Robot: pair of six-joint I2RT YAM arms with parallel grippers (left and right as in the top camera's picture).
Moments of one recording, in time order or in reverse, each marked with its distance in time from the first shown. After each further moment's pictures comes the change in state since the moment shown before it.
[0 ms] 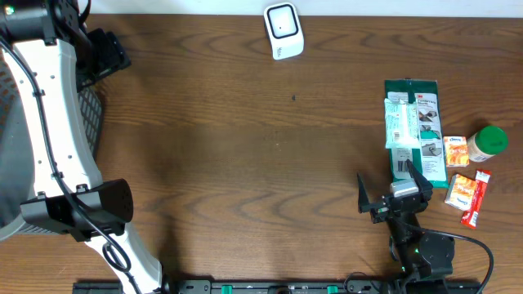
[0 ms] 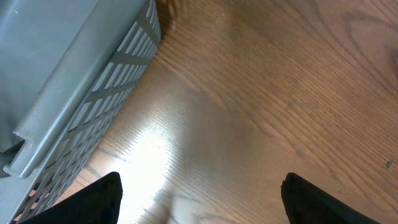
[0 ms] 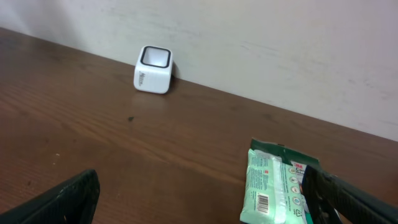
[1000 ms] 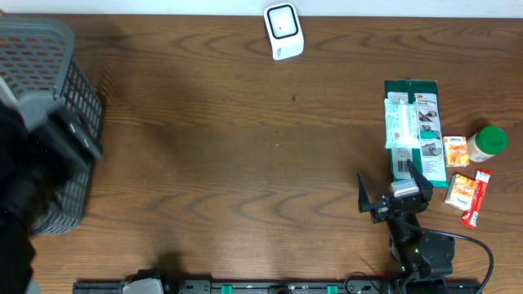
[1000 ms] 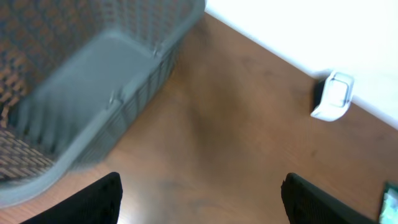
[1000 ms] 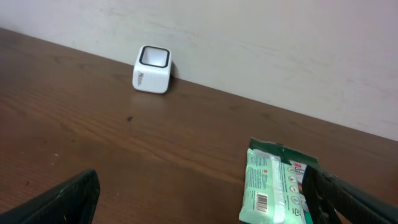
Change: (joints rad) left arm 0.000 -0.762 -0.257 0.001 0.000 0.000; right arm 0.000 0.000 0.000 -0.001 0.002 0.000
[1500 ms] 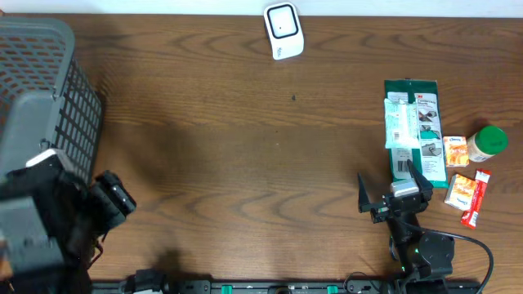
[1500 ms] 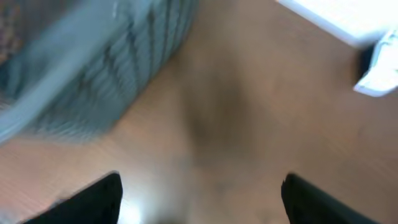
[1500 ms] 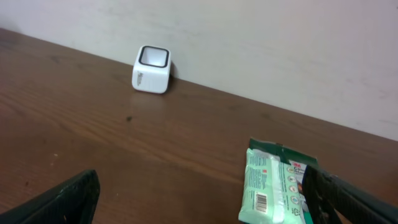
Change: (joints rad) left arm 0.000 -0.447 -0.781 0.319 -0.026 0.012; right arm 0.000 0.000 0.000 0.000 0.003 0.000
